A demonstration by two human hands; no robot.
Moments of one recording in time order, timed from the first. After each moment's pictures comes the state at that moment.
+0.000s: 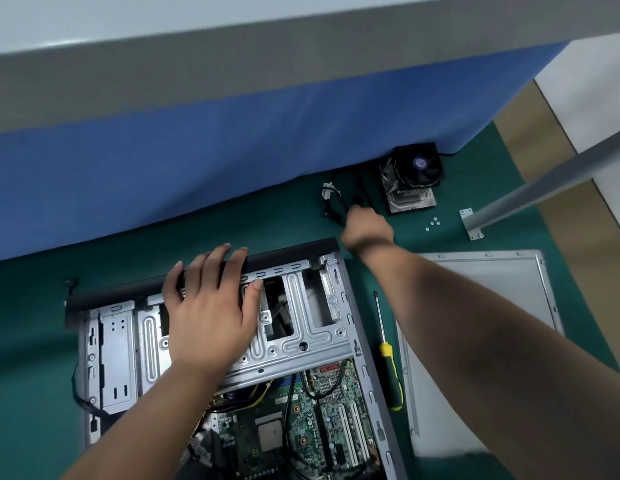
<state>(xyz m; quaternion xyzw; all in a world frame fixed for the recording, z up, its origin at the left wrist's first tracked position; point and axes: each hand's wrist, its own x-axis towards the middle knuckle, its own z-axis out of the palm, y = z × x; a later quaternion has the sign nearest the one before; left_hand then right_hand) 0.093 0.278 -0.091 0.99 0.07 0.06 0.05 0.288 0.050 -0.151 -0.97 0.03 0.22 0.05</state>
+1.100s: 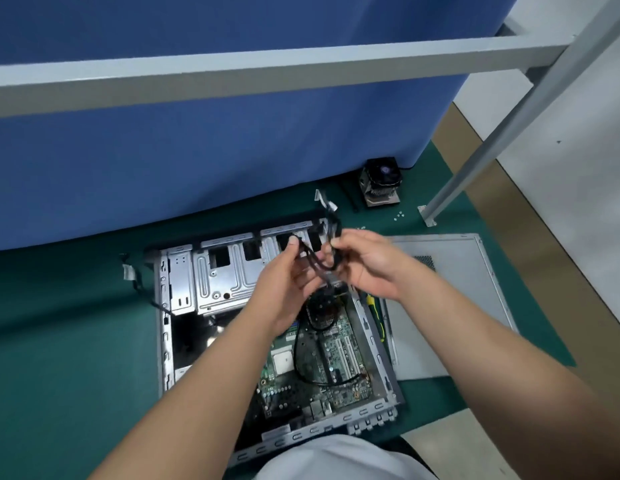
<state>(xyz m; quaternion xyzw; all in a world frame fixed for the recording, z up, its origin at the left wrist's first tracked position) 0.027 0.211 -0.010 0.40 0.24 -0.18 0.87 0.076 0.048 0.046 -0.54 0.10 0.37 0.75</state>
